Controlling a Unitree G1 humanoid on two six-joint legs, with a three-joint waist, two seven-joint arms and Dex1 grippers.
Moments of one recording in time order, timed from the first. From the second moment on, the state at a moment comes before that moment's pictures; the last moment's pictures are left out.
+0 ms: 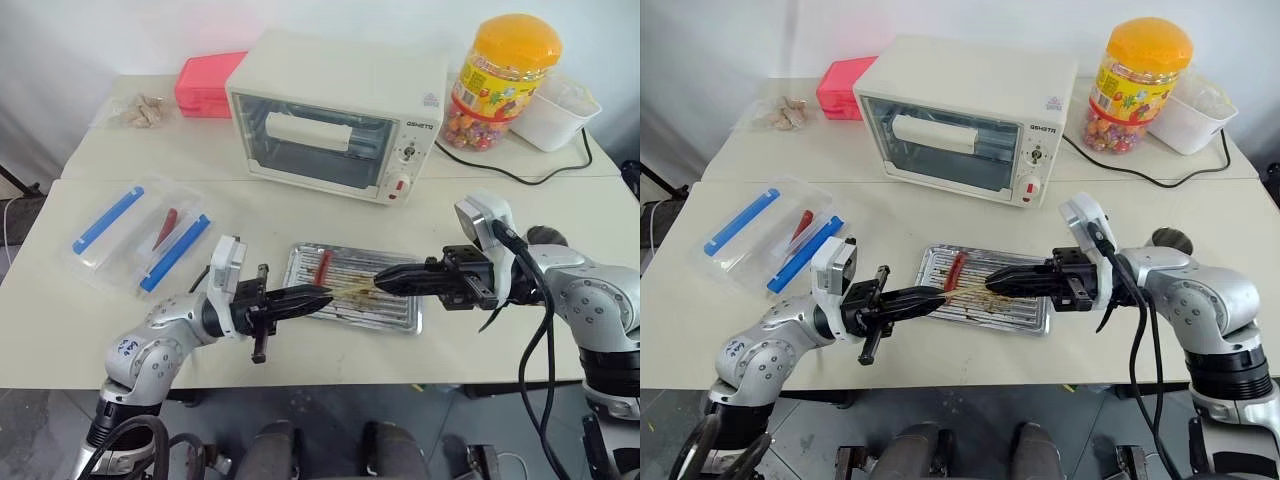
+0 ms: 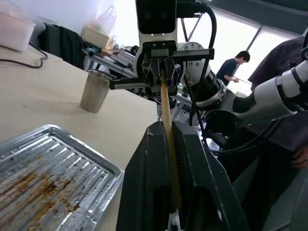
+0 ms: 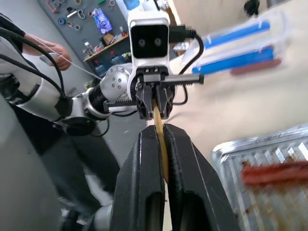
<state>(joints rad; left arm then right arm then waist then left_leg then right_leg) -0.26 0.45 0.03 -0.33 -0.88 0.62 -0.97 -0.52 -0.75 -0.03 -0.26 0.94 0.93 1.17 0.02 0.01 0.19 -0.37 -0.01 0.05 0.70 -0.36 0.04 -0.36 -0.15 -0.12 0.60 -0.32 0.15</state>
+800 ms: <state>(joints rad) 0.08 0.58 0.45 -0.26 -0.71 0.30 -0.93 0.05 -0.85 -0.32 -0.21 0.51 0.22 1.22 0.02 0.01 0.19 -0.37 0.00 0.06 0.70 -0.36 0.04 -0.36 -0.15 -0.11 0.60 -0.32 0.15</state>
